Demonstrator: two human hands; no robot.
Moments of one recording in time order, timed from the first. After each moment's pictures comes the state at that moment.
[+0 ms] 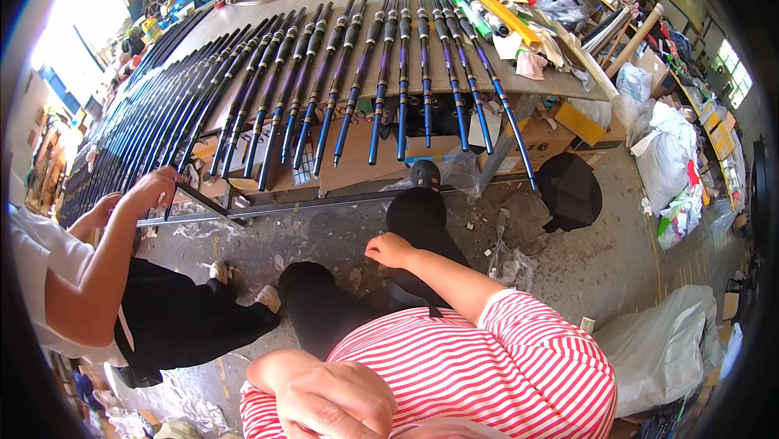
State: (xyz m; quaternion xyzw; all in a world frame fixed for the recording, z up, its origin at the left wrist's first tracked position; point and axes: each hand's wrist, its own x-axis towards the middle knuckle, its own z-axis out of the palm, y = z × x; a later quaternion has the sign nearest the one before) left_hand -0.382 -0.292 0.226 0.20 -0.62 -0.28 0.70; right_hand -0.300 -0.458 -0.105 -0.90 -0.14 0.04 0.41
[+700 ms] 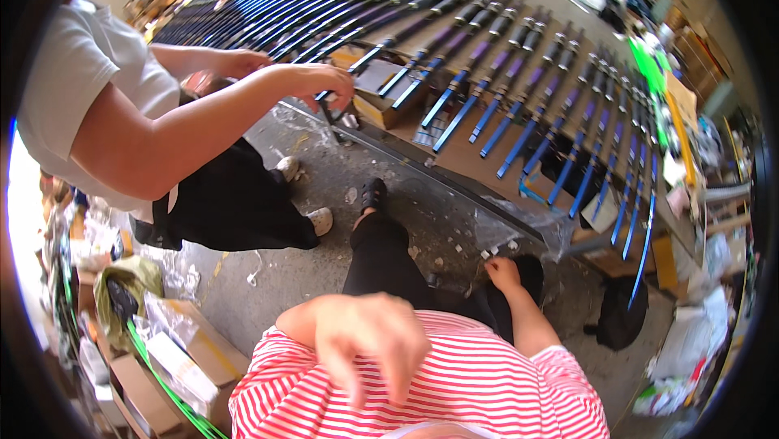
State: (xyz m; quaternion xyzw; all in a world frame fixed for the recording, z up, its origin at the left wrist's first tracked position) left_hand -0.329 -0.202 0.174 0.28 -0.58 -0.16 0.75; right_hand -0.292 -0.520 -0.185 -0.95 -0.04 0.08 0.30
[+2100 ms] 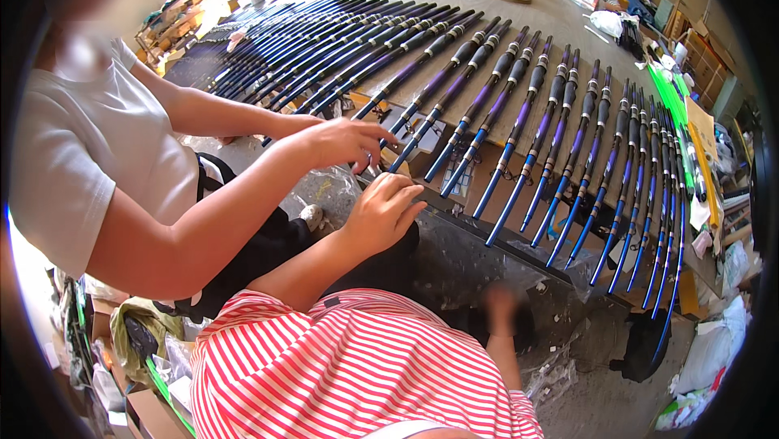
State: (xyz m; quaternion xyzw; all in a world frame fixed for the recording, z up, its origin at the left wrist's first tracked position) left_hand -0.131 -0.095 0.124 0.85 -0.34 0.30 0.26; right_hand -0.225 -0.391 -0.240 -0.85 0.12 -0.14 0.49
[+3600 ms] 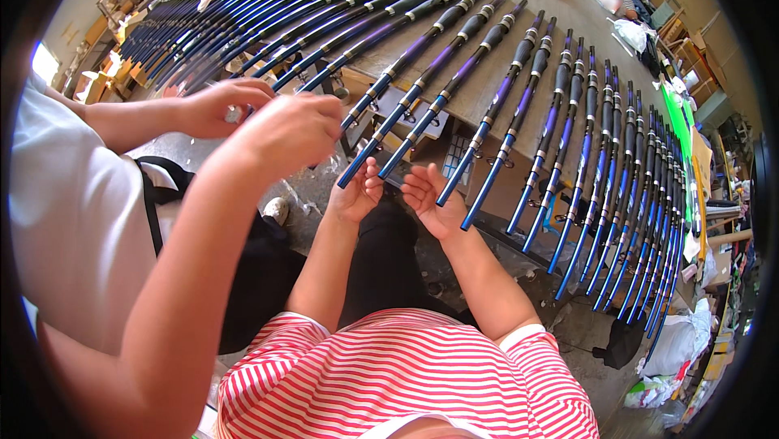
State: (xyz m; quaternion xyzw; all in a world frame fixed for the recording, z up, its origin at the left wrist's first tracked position) left_hand 0.003 0.082 -0.026 0.05 0.04 -0.20 0.98; right_hand -0.005 -0.101 0.014 -0.26 0.02 0.27 0.93
